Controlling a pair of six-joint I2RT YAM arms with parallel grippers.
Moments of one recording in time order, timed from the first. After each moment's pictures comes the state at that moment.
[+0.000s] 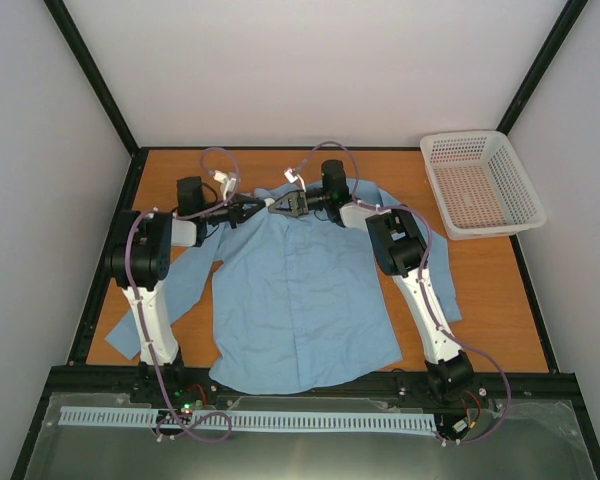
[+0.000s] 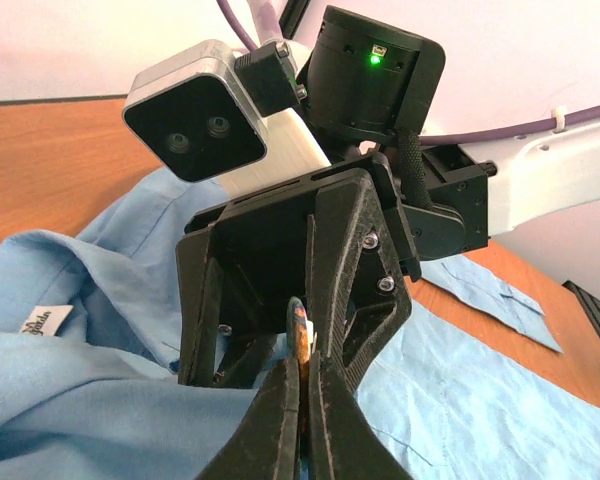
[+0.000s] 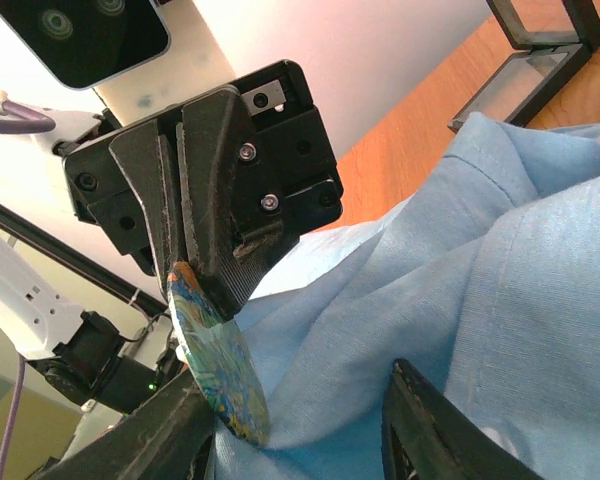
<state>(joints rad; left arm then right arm) -0.06 2.06 1.02 0.75 1.19 -0.21 0.45 2.65 1.91 0.57 -1.38 0.67</state>
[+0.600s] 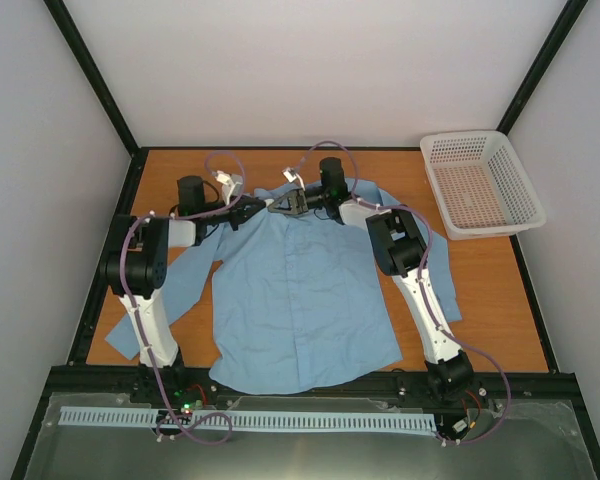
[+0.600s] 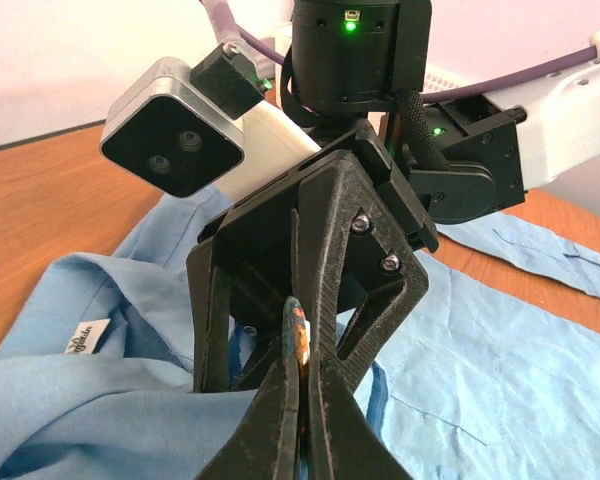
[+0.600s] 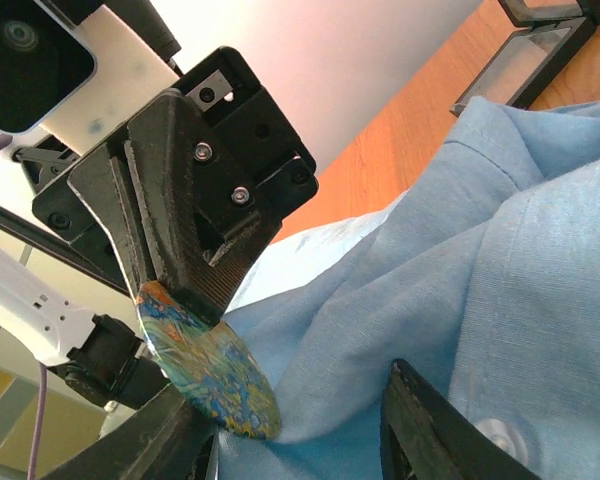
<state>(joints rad) -0.08 1.98 1.01 0.58 1.10 0.06 0.45 2.65 1.95 0.47 -1.40 0.67</state>
